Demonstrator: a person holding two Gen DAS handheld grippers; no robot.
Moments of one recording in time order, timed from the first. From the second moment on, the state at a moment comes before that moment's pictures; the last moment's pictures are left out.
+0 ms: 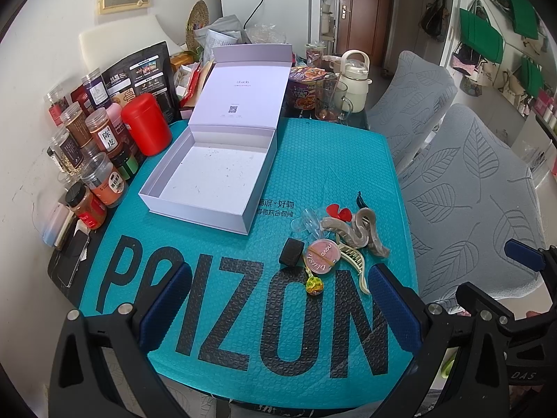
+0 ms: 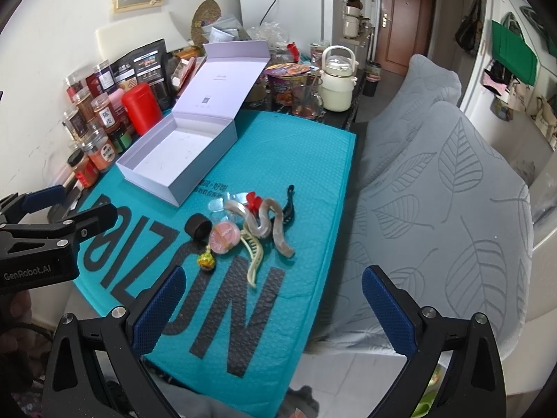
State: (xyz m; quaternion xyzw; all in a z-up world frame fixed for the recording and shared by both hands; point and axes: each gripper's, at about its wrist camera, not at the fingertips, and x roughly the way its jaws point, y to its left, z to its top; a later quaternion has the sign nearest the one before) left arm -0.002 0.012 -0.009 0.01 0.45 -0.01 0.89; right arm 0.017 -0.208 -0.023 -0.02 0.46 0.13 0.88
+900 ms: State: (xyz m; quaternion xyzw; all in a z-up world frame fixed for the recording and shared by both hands) left arm 0.028 0.020 -0.062 0.02 0.49 -0.02 0.87; right arm 0.039 -0.201 -0.067 -0.01 0.48 0.16 0.86
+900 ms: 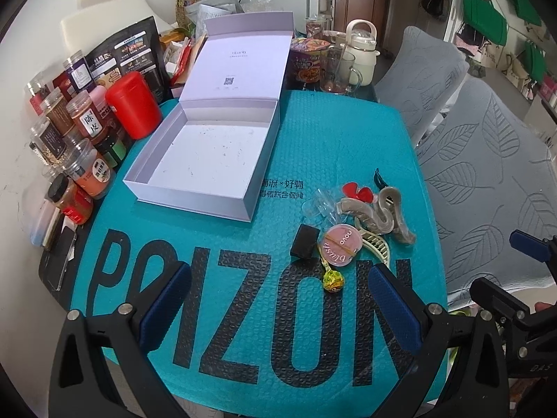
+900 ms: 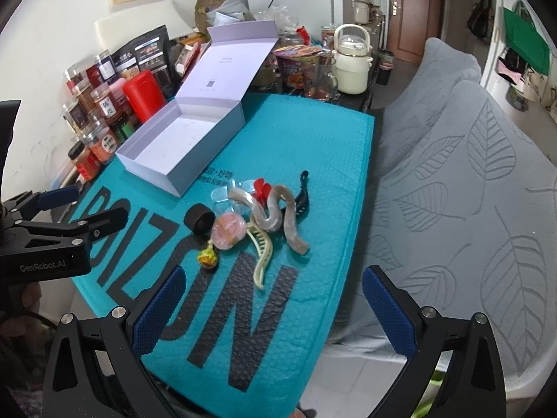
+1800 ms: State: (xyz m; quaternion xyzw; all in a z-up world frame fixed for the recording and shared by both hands) left arm 0.086 0.014 -0.148 0.02 0.51 -0.06 0.86; right arm 0.096 -0.197 -0.149 -0.02 0.50 0.14 0.85
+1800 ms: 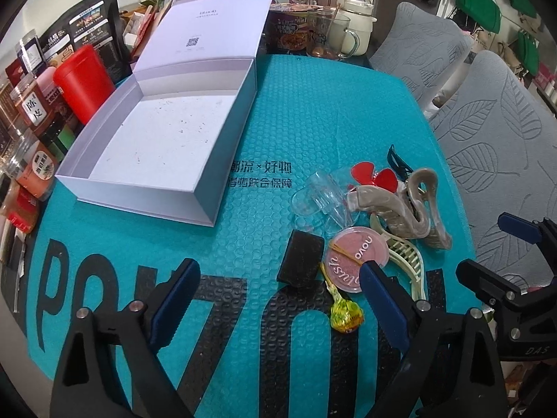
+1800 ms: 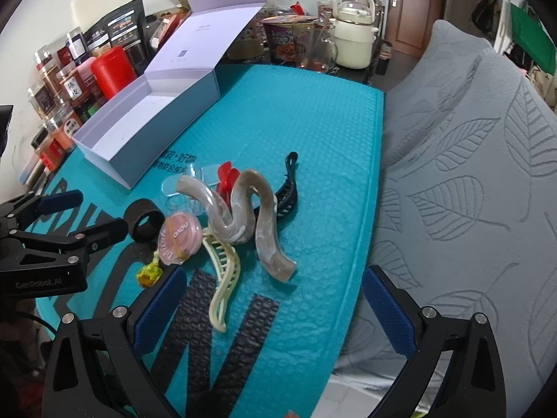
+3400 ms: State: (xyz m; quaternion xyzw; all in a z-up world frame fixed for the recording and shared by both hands) left arm 0.108 0.047 -0.177 0.00 0.52 -0.09 0.85; right arm 0.146 -0.155 -0.185 0.00 0.50 0.16 0.85
